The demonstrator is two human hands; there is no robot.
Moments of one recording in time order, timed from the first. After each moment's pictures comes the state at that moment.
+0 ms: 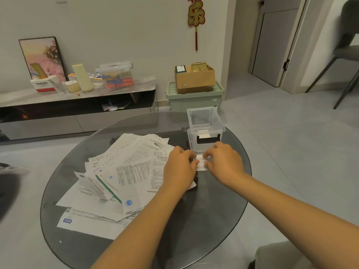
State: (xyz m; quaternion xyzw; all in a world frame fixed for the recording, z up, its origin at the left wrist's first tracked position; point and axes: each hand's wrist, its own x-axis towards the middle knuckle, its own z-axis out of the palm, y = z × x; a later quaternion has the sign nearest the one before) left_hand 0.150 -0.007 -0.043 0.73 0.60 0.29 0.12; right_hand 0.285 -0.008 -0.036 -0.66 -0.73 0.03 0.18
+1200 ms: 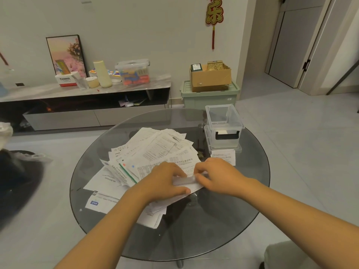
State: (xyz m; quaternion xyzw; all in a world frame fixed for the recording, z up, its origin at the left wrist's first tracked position) left_hand 0.047 -0.043 -0.031 0.81 0.55 0.07 0.21; right_hand 0.239 -0.038 -0.030 -0.49 -0.85 0.14 0.11
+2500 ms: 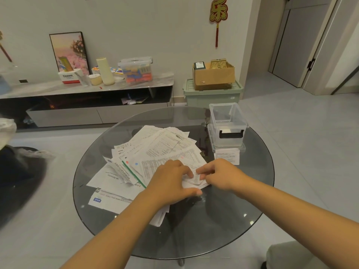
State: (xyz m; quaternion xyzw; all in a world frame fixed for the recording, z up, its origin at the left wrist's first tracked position) left_hand 0.062 -0.056 -0.036 0.81 0.57 0.09 0.09; right_hand 0.229 -0.047 -0.021 -0.59 -0.69 0.38 0.17
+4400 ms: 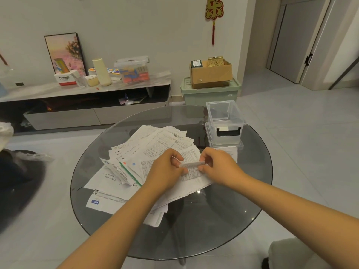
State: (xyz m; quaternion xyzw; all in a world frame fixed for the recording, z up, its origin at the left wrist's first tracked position) left_hand 0.066 -0.040 -0.031 0.64 0.63 0.31 0.30; right_hand 0.232 -0.029 -0.035 -0.58 -0.74 0.25 0.25
